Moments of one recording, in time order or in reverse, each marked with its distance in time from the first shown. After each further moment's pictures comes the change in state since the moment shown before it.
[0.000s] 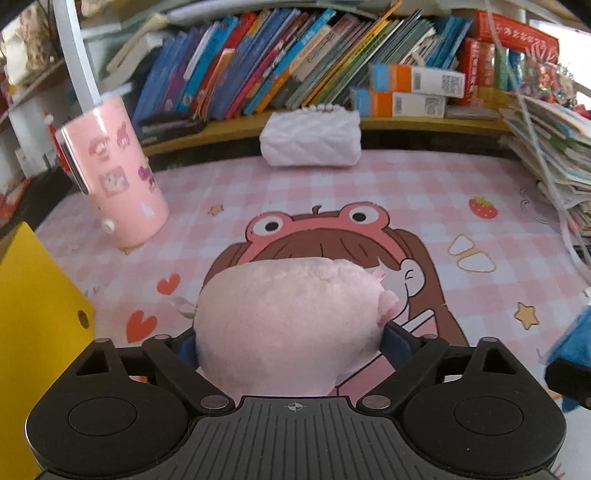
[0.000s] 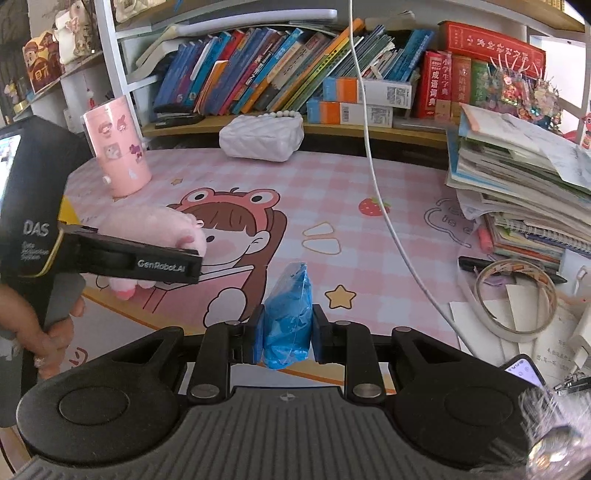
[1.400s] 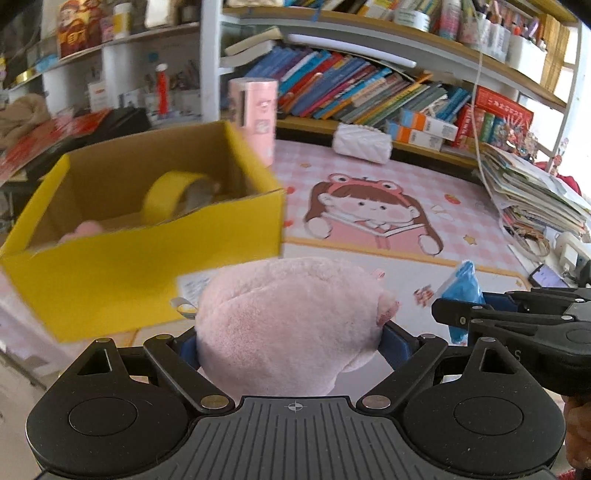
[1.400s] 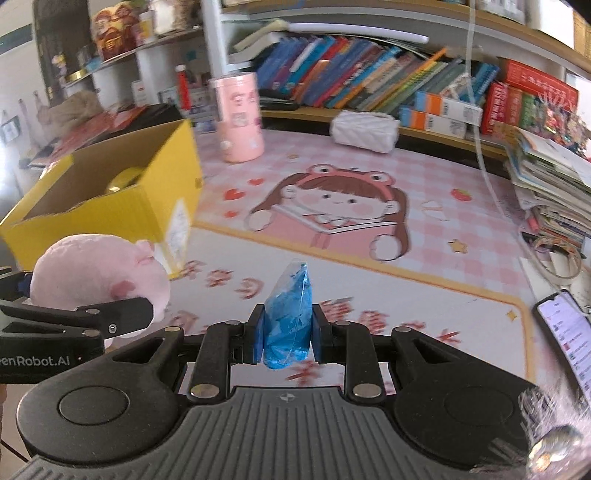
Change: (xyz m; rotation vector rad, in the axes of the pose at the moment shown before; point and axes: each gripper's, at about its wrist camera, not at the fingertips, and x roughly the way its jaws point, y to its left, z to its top) left arm -0.185 0.131 -0.151 -0.208 -0.045 -0.104; right arm -0.079 0.154 -0.063 -0.107 0.006 0.074
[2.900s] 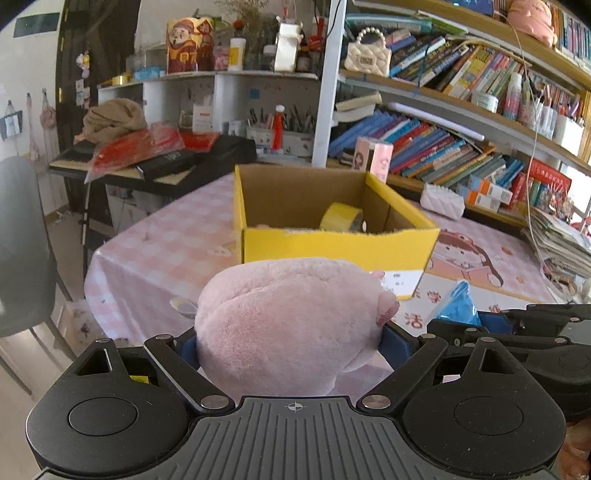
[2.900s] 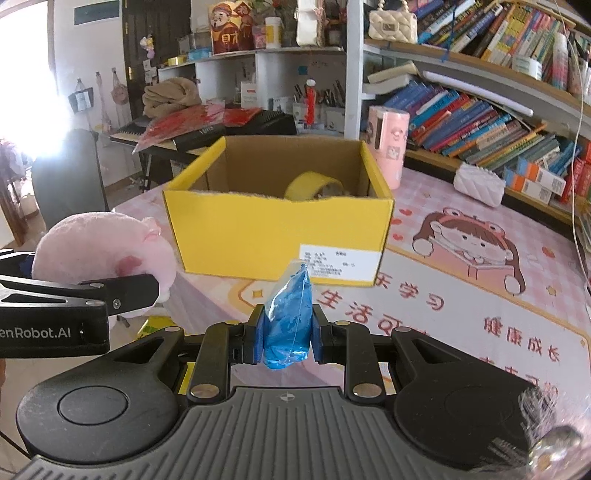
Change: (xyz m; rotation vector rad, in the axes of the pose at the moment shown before) left arm -0.114 0.132 -0.050 -0.121 -0.174 0.128; right arm -0.043 0.181 -0.022 -0.182 -0.084 0.125
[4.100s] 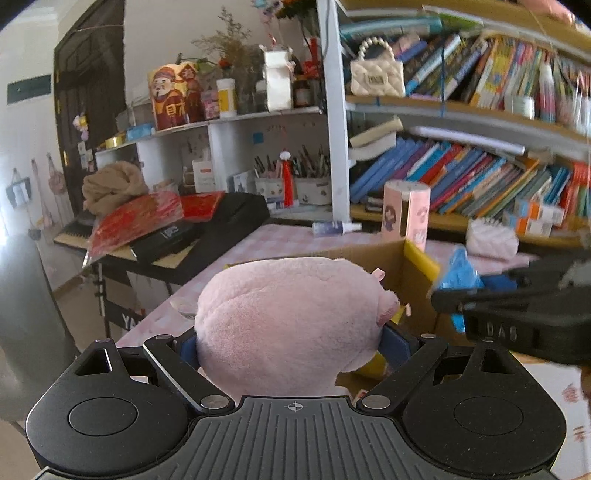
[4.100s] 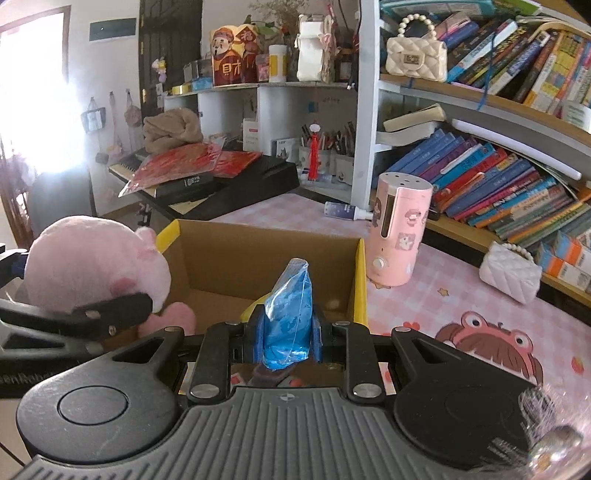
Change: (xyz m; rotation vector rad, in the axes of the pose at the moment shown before) left arm 0.117 -0.031 0.098 0.139 -0.095 0.140; right arm 0.112 -0.067 0.126 -0.066 -0.091 0.065
